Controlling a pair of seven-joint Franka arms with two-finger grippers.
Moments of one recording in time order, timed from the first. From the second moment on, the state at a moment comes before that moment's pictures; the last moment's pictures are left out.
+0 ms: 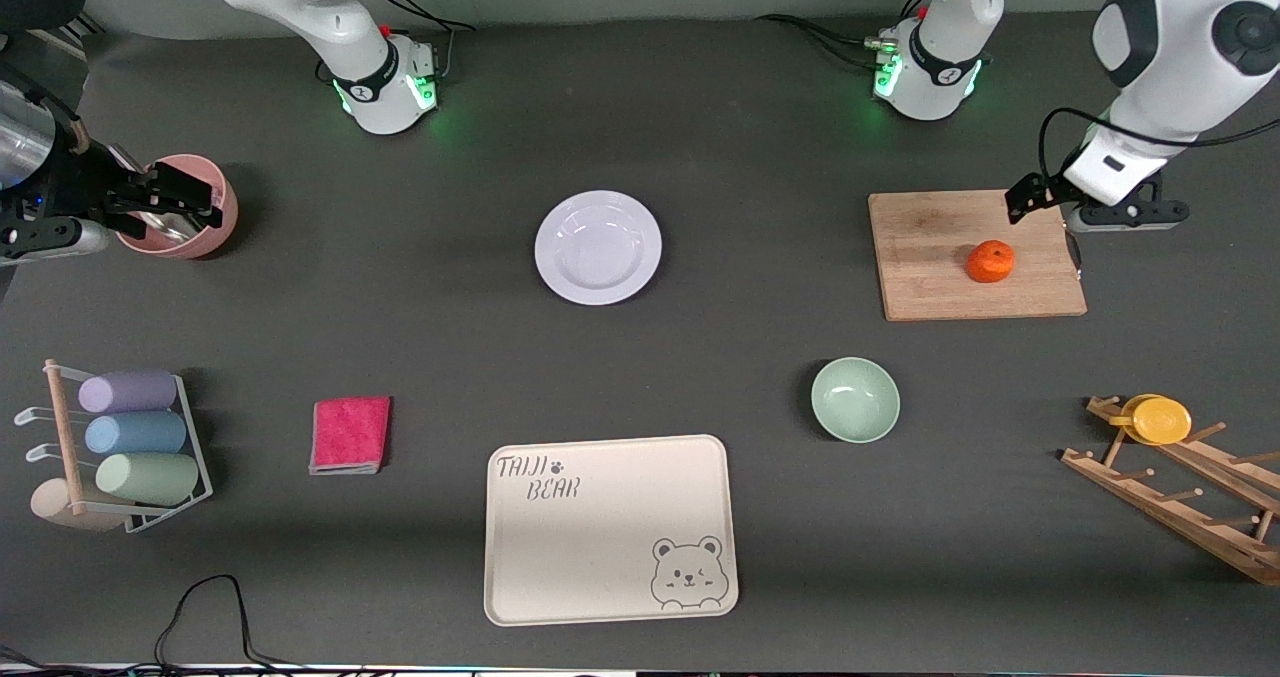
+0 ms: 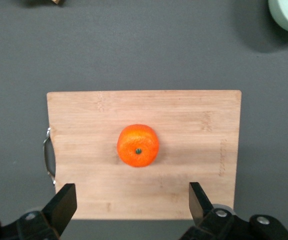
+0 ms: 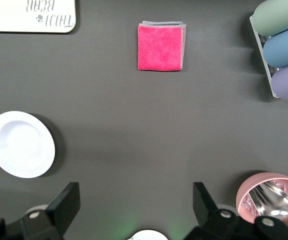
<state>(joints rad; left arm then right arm) 0.10 -0.36 -0.01 -2.66 0.00 2.31 0.07 0.22 -0.11 -0.22 -1.75 0.04 1.56 -0.07</state>
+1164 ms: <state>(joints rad) 0.10 0.07 -0.01 -2.80 0.01 2.91 0.09 0.22 -0.11 -0.22 -1.76 0.04 1.57 -0.08</state>
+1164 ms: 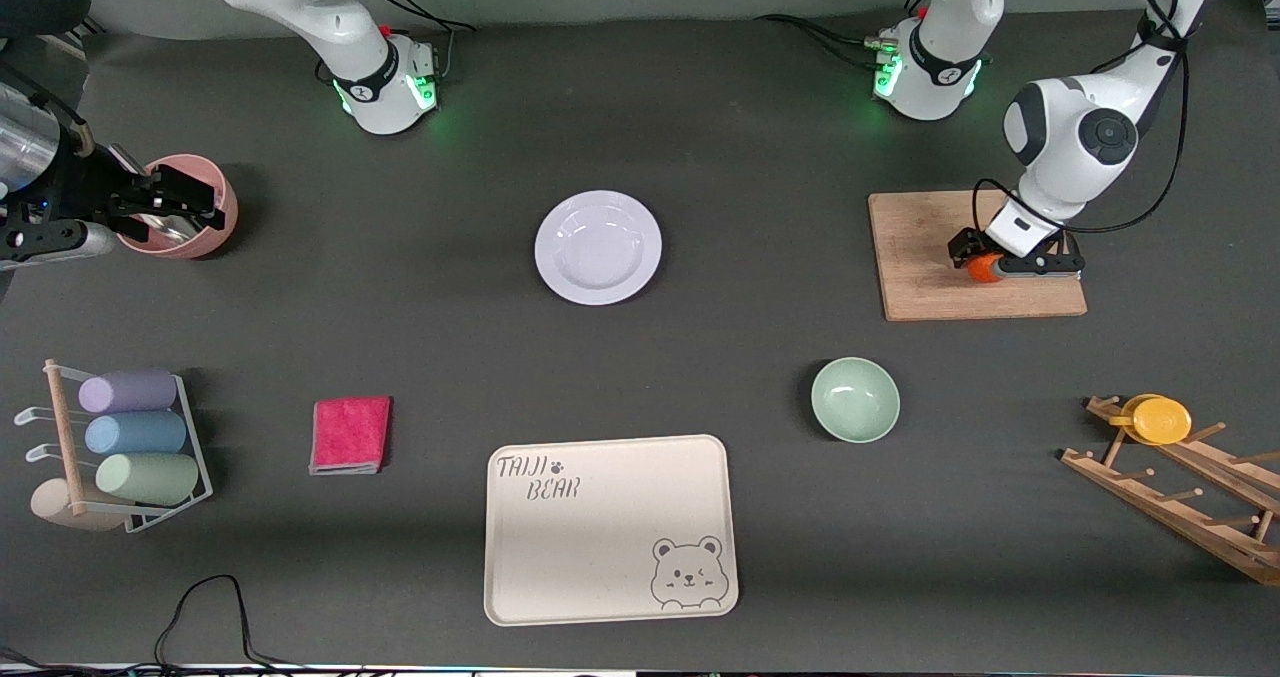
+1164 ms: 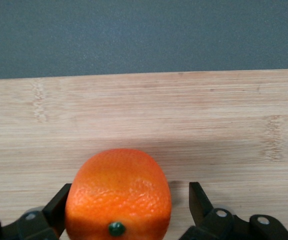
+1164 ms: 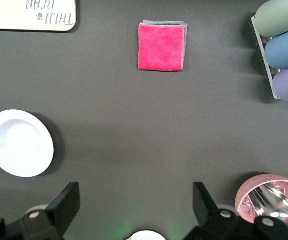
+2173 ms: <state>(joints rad) 0.13 -0.09 0.00 -2.55 0.01 2.38 0.11 0.22 -0.11 -0.22 -1.76 0.04 1.57 -0.08</state>
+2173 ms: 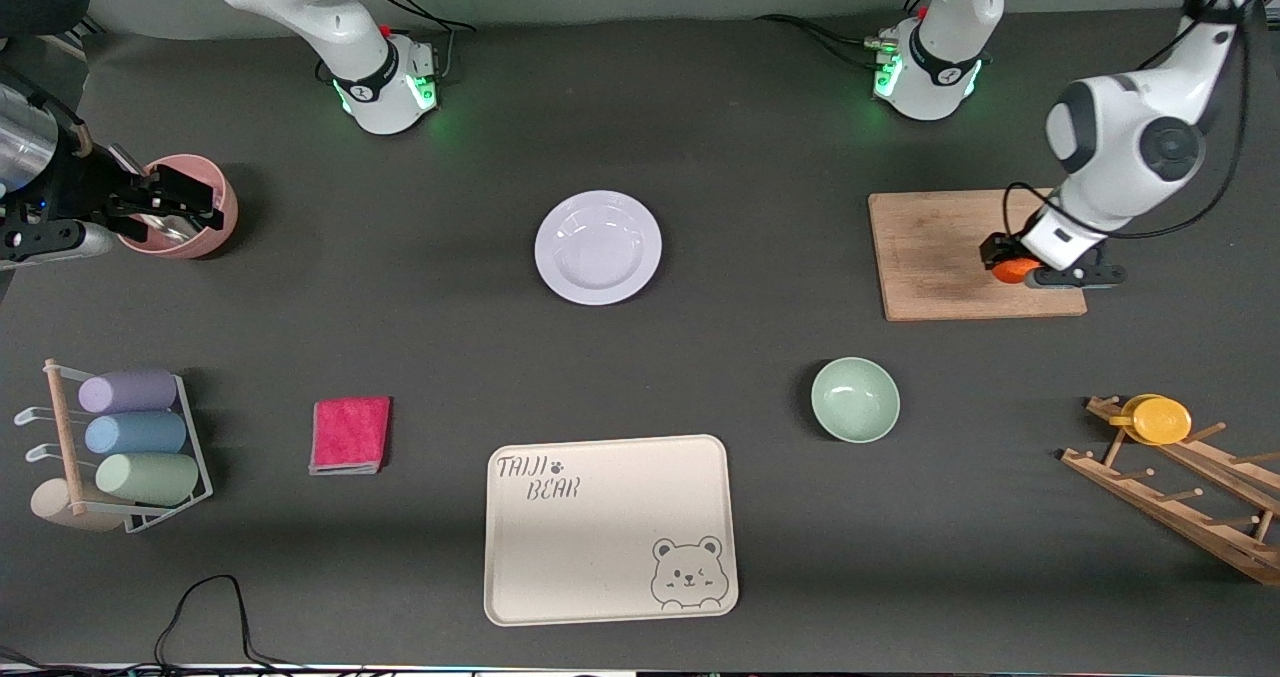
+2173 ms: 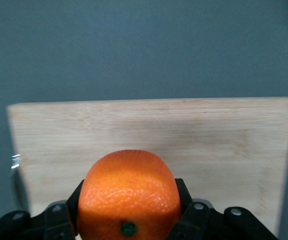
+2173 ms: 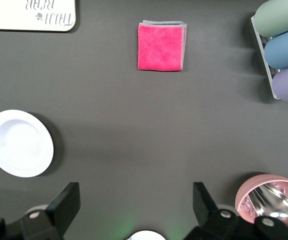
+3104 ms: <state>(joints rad) 0.01 -0.25 -0.33 -2.17 -0.06 1.89 -0.44 0.22 -0.10 -0.24 -1.77 0.06 1.57 -0.09</state>
